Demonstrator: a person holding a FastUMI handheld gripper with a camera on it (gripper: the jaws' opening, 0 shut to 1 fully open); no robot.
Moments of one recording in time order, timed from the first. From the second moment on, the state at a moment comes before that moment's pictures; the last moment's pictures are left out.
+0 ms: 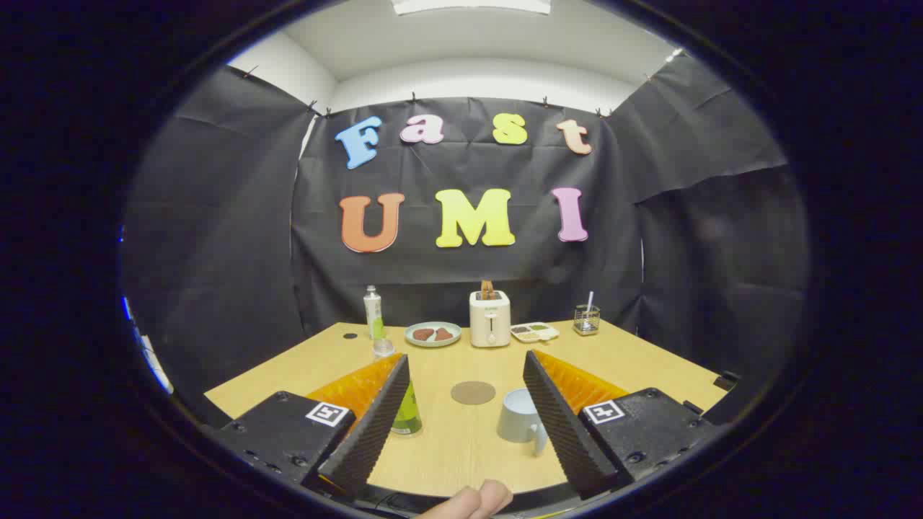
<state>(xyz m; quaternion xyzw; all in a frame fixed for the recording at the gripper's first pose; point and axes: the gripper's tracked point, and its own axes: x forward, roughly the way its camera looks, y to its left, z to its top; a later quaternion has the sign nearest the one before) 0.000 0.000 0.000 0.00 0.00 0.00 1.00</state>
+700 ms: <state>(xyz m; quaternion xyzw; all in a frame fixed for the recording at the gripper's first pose) -0.011 0.025 0.024 -0.01 -0.01 0.02 1.00</state>
